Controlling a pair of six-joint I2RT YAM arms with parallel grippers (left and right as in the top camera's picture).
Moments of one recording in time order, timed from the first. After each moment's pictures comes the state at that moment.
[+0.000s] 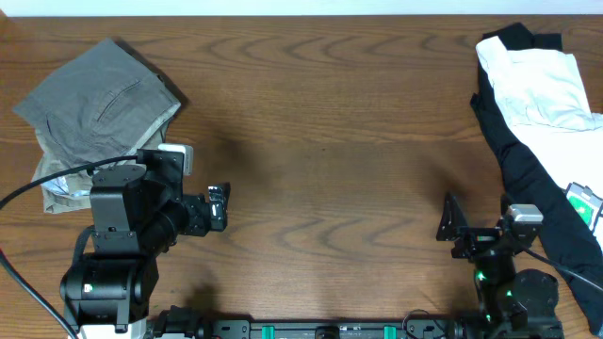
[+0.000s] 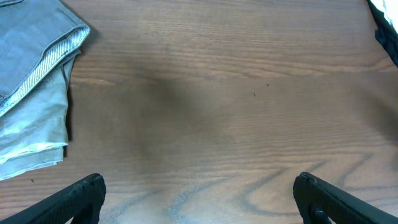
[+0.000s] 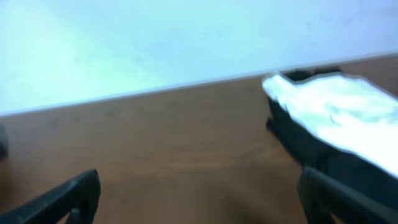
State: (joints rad) left arm -0.02 0.79 0.95 -0.94 0.25 -0.04; right arm 0.03 0.02 0.23 -0.33 -0.03 0.22
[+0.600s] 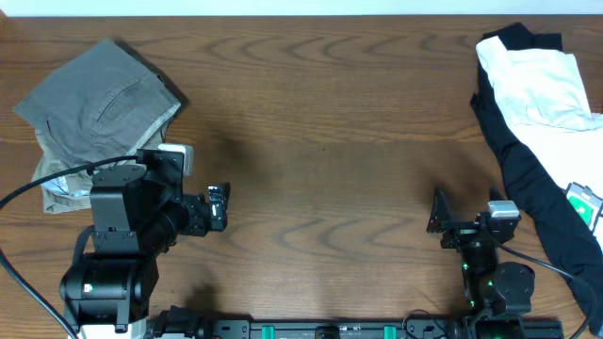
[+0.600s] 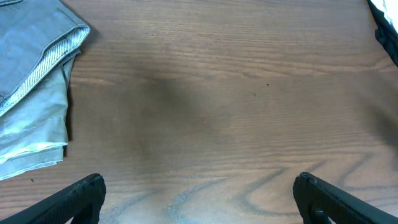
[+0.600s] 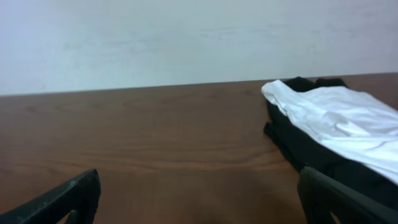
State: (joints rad) left arm -0.02 0.79 0.95 -0.94 0.25 -0.04; right arm 0.03 0.01 0.01 -0.07 -0.03 0.10
